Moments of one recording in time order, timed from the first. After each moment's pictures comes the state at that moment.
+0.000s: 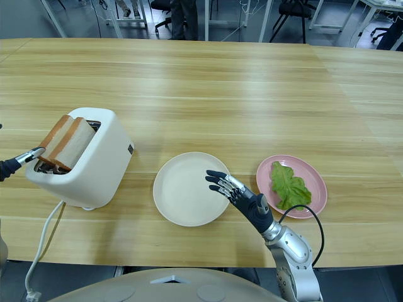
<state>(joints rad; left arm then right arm) 0.32 0.64 0.48 -0.33 1.05 0.26 -0.10 0.43 -0.22 0.11 -0.25 0.41 -0.29 0.80</state>
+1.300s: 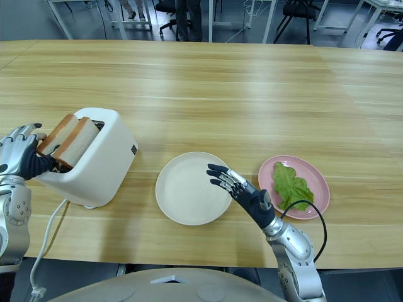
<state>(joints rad) 0.24 0.65 0.30 -0.28 0.89 0.19 -0.03 0.40 -0.25 0.12 -0.28 0.43 -0.29 0.74</state>
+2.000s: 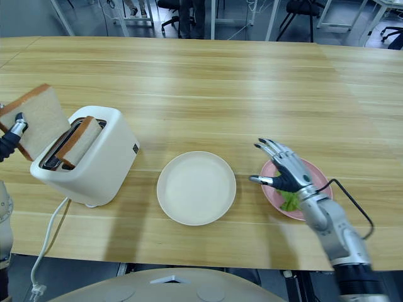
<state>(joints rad) 0.19 0.58 0.52 -0.41 0.66 0.03 0.19 0.14 -0.66 -0.06 0.05 -0.83 -0.45 -0.15</state>
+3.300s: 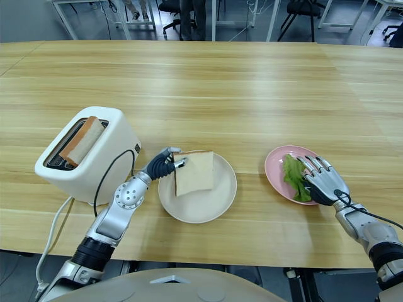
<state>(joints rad) -0.07 0.25 -0.27 0.06 0.40 0.03 -0.19 -0.07 -0.94 0.36 0.71 -1.08 -0.34 -0.76</state>
